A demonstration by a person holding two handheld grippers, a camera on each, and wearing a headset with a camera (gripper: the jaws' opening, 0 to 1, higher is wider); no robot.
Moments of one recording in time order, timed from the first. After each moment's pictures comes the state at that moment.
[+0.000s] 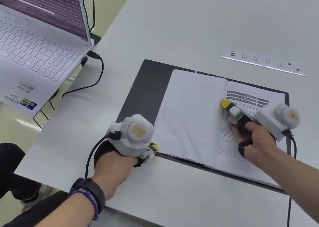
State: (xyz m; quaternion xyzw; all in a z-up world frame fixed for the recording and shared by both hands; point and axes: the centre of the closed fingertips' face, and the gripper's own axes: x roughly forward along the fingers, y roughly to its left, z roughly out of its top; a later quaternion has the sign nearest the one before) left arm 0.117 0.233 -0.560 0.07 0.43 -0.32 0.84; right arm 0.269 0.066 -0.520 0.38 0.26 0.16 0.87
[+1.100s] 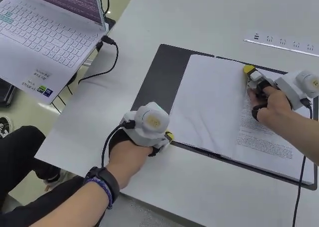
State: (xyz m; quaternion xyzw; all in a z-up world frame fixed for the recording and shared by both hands) left arm 0.117 0.234 -0.561 0.07 0.44 -0.32 0.84; right arm 0.360 0.045 -0.542 0.42 0.23 0.12 0.87
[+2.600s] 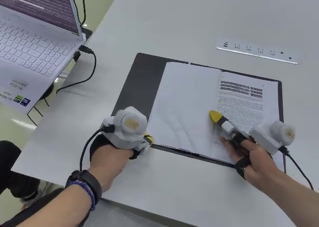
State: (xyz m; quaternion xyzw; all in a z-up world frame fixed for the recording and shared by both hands) left arm 0.117 0.234 -0.560 0.06 0.43 -0.31 0.84; right arm 0.183 0.087 -0.523 0.40 0.25 0.25 0.84
